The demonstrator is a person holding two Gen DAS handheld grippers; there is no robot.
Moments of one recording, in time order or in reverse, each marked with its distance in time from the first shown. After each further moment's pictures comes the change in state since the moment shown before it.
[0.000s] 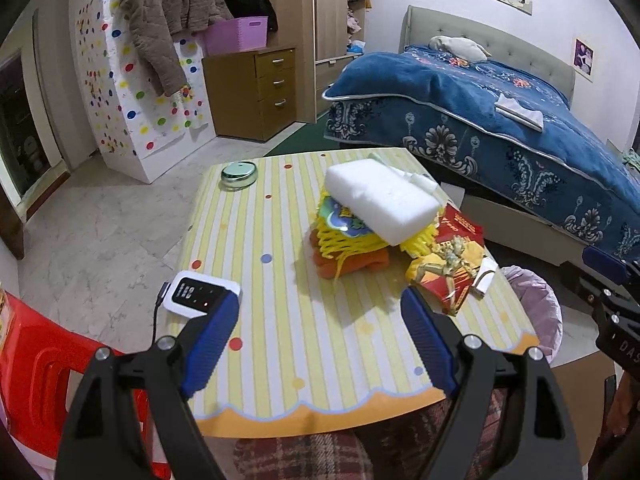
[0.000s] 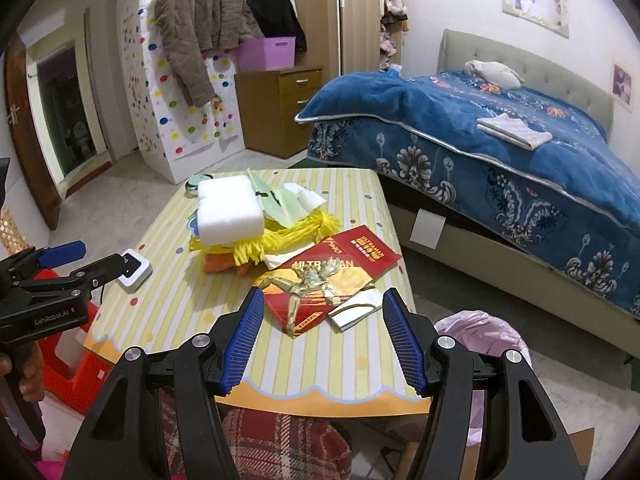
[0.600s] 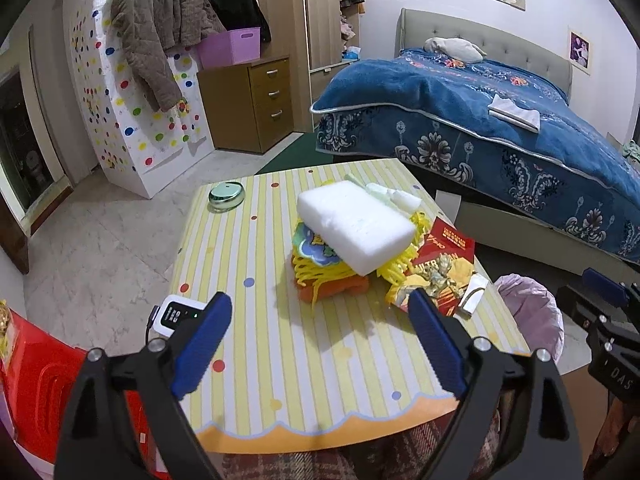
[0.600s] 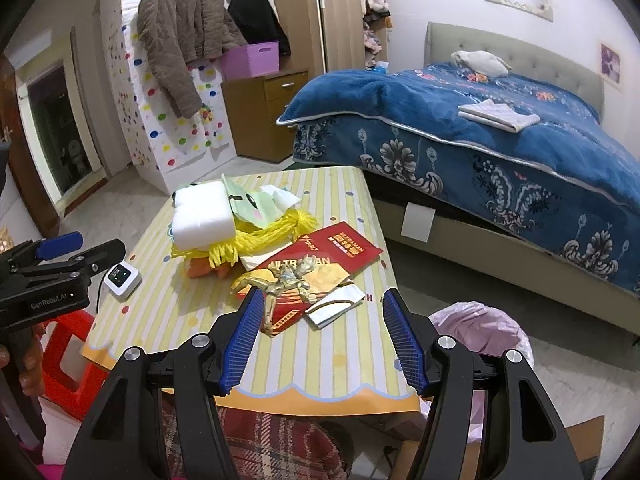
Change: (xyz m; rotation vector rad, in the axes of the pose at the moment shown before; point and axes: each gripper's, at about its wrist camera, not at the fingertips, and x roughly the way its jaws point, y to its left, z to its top) left arm 0.001 -0.033 0.018 0.030 -0.029 0.023; right arm 0.001 -0.029 -0.007 0.060 -0.006 0.001
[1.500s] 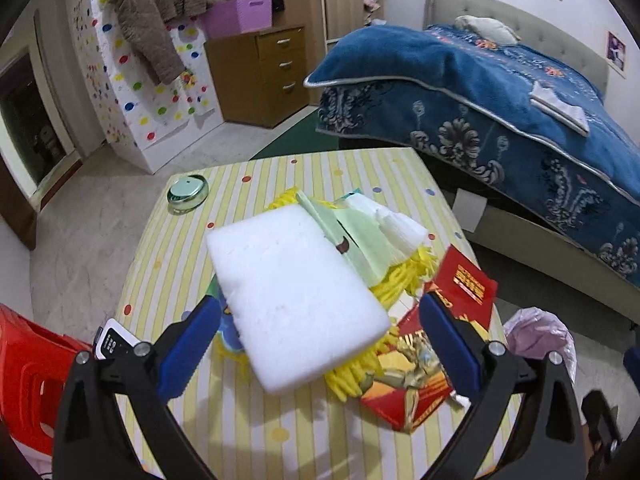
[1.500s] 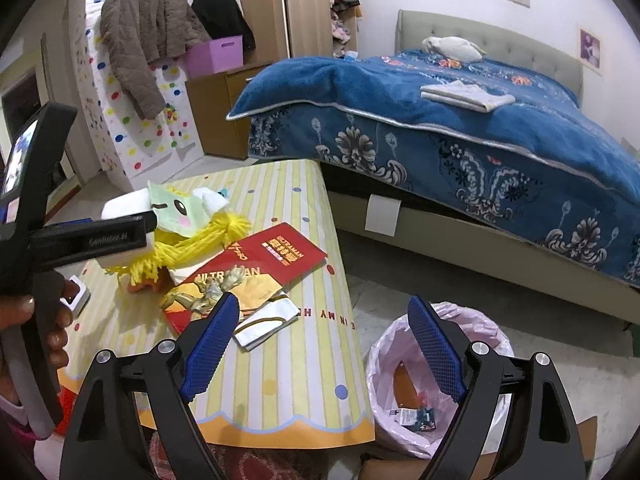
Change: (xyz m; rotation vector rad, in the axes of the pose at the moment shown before) left arm 0.110 -0.052 0.057 -0.073 0.128 0.092; right arm 0.045 -0.057 0.008 0.056 0.039 -0.079
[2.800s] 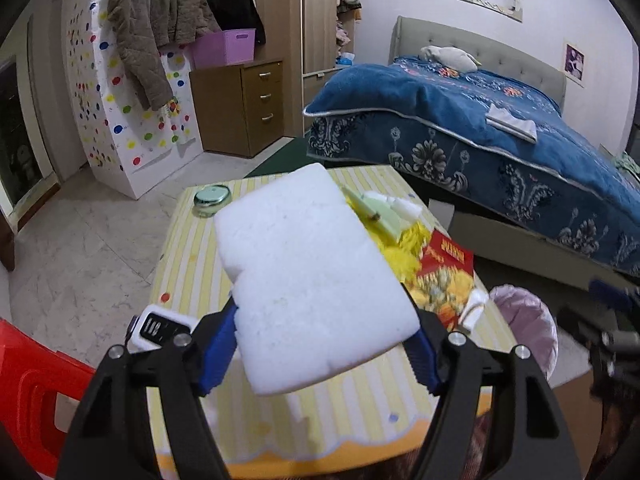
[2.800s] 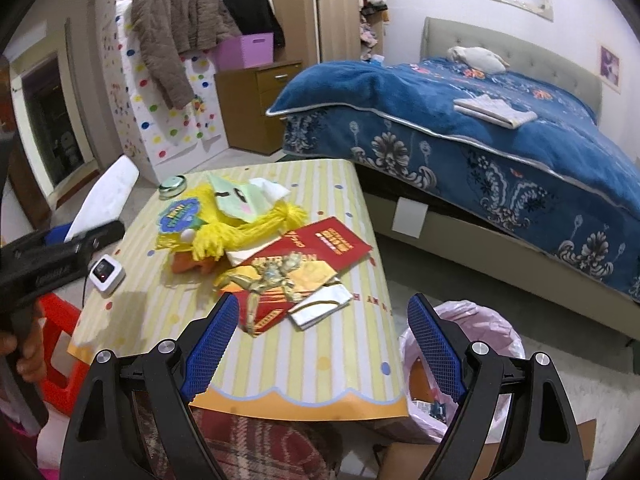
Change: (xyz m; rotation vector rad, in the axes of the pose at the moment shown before) left arm -0.076 0.074 -0.063 0.058 -0.141 -0.148; right arm -0.038 0.056 -0.007 -0.087 -0.010 0.056
